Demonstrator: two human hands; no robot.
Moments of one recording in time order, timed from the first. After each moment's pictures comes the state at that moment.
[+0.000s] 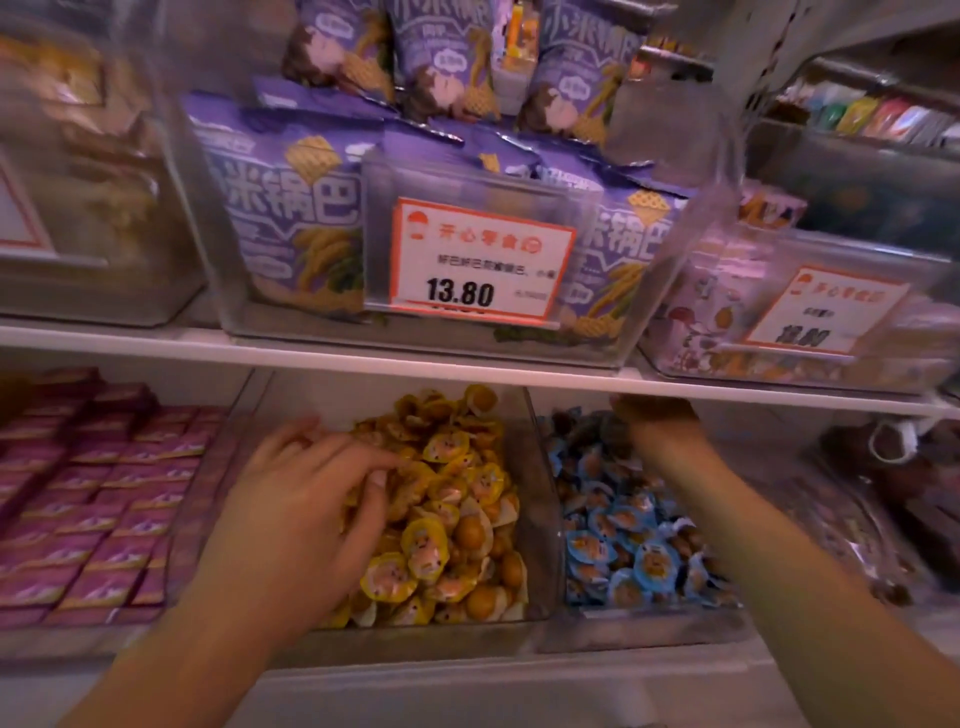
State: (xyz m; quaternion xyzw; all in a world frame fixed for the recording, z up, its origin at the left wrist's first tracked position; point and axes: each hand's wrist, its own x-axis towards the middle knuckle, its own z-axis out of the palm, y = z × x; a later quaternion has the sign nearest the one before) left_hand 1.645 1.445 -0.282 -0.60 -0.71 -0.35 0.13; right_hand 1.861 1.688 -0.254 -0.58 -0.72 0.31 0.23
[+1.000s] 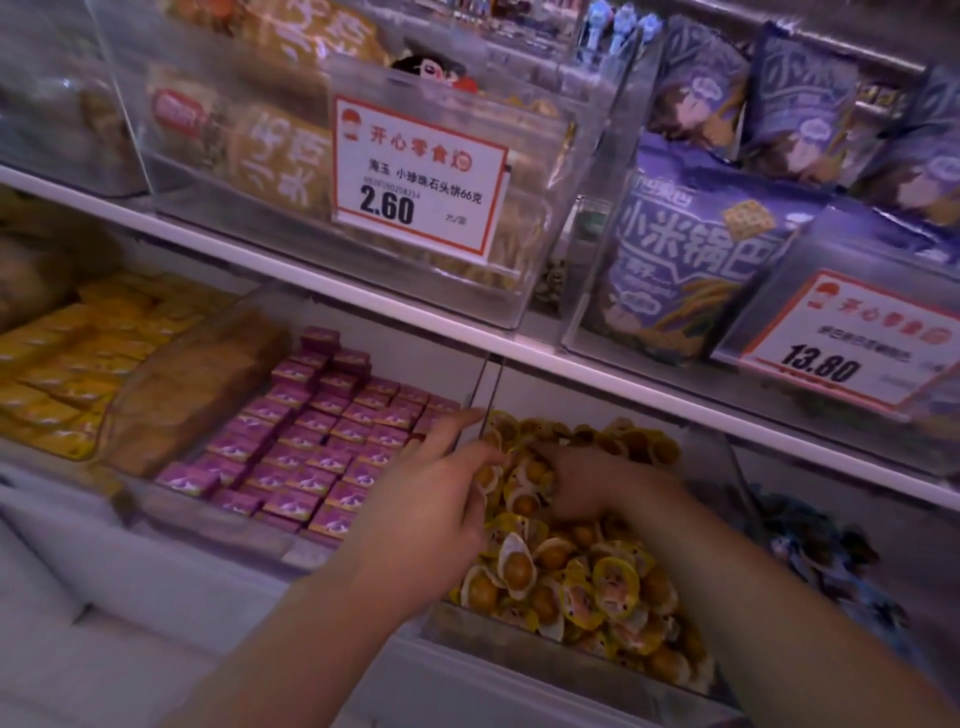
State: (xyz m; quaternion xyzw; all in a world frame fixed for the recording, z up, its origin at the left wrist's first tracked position) left_hand 1.585 1.400 -0.308 -0.50 -0.77 -0.39 0.00; right_hand 1.650 1.632 -0.316 -0.26 -0.93 0.06 -0.24
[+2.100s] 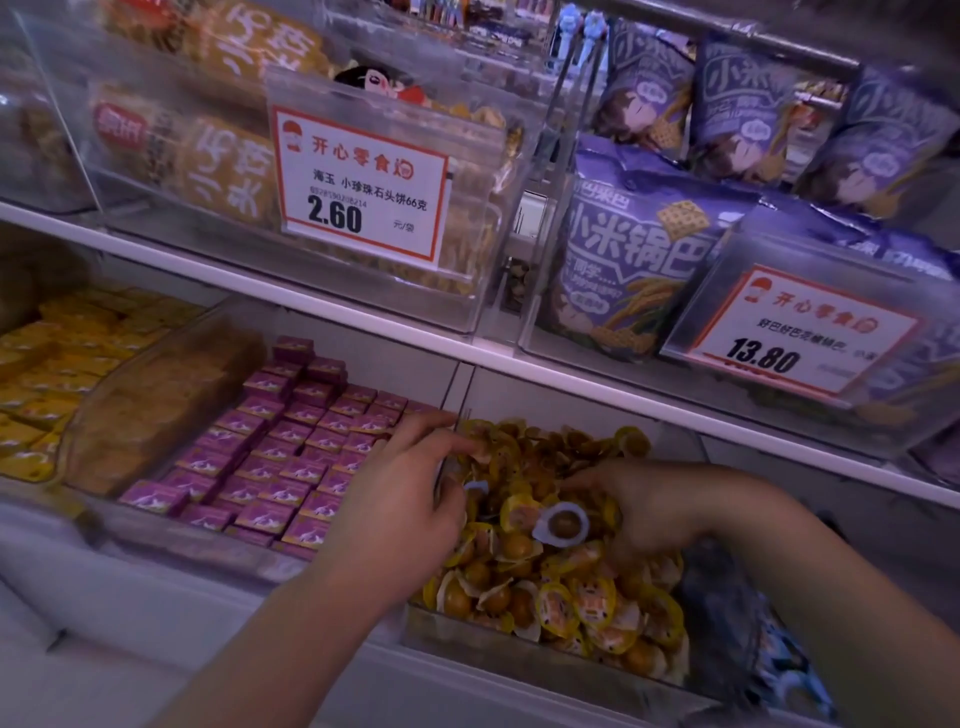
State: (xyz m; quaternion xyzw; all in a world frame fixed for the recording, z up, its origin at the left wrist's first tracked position) left_hand 1.583 1.410 -0.309 -0.45 -0.77 -0.44 0.00; right_hand 1.723 1.607 -0.233 -0.21 -0.93 0.13 -0.29
